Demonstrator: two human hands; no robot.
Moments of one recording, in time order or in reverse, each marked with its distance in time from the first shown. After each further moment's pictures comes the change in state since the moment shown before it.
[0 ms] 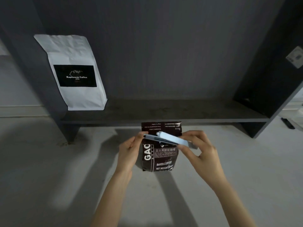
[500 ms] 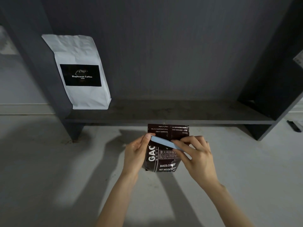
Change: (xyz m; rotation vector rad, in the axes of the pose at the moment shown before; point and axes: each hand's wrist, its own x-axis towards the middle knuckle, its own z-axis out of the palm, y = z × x) left_hand -0.008 -0.001 0.004 0.012 0.017 0.053; right_hand -0.002 0.018 0.022 -0.404 0.085 -0.283
